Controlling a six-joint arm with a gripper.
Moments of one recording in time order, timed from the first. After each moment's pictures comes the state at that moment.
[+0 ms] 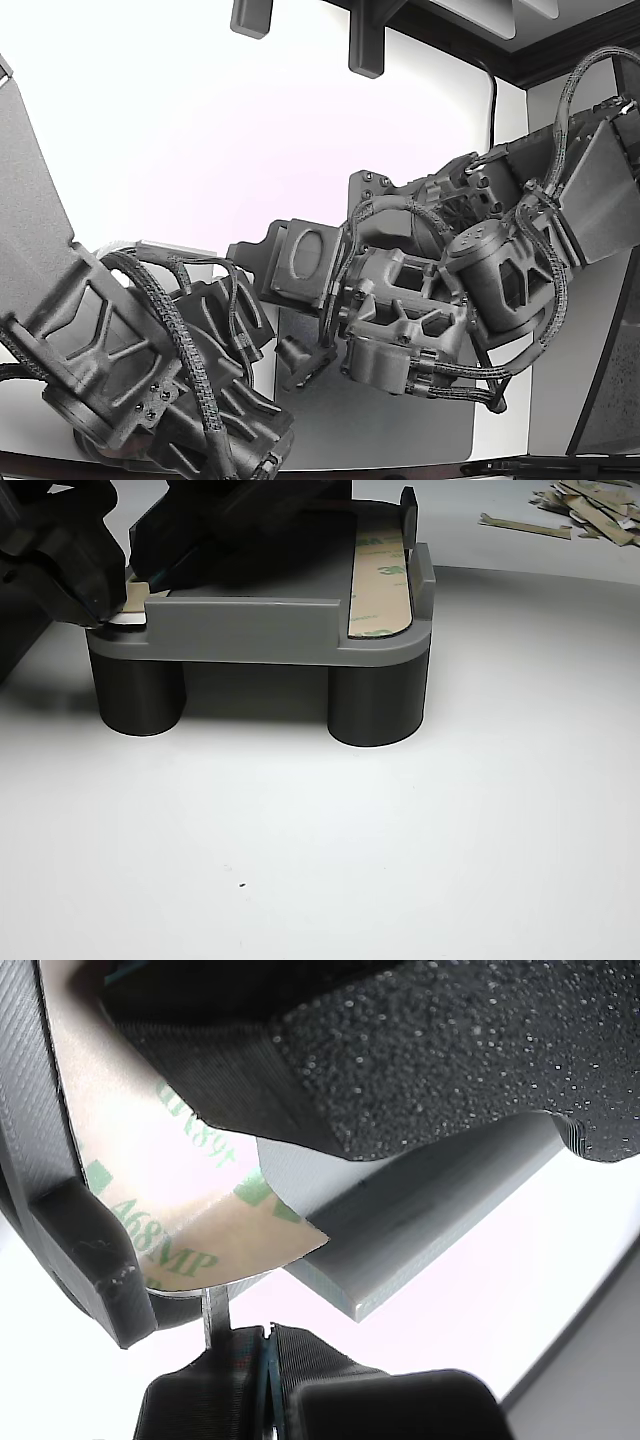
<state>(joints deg) 39.8 117.6 139.1 43.7 39.2 -52.0</state>
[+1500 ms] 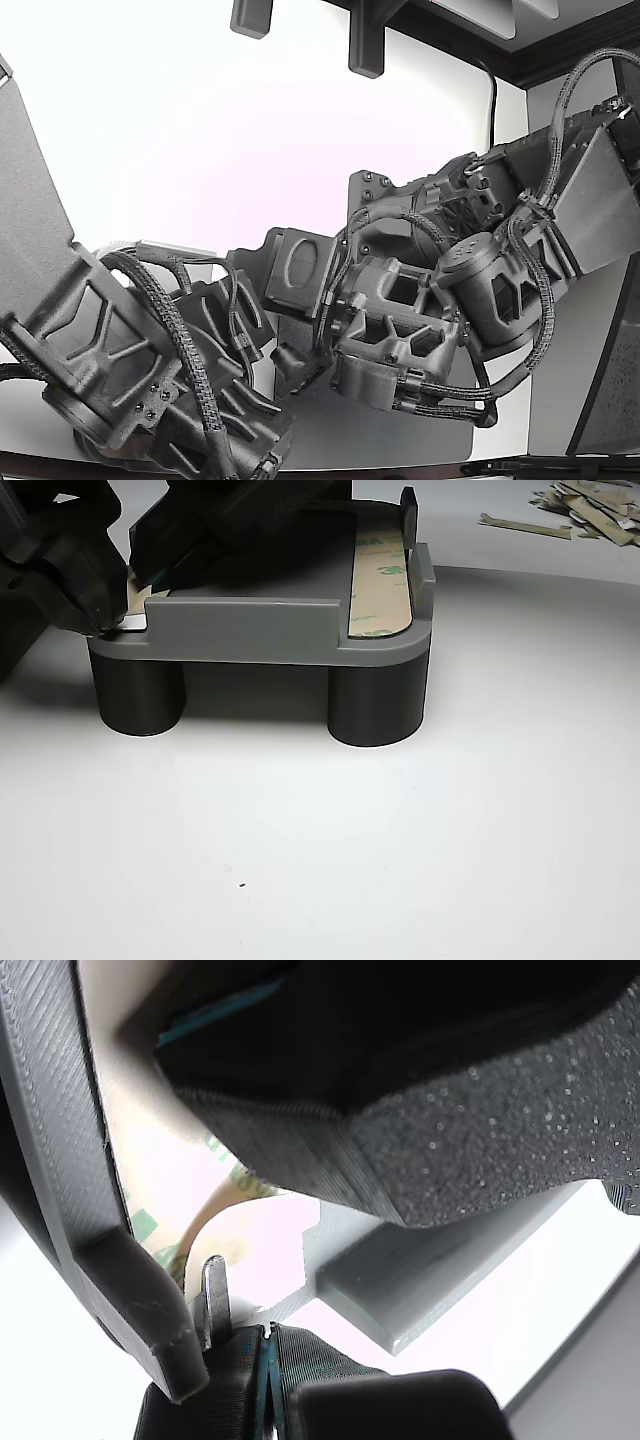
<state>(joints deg) 41.6 113.2 136.4 45.9 40.1 -49.1</state>
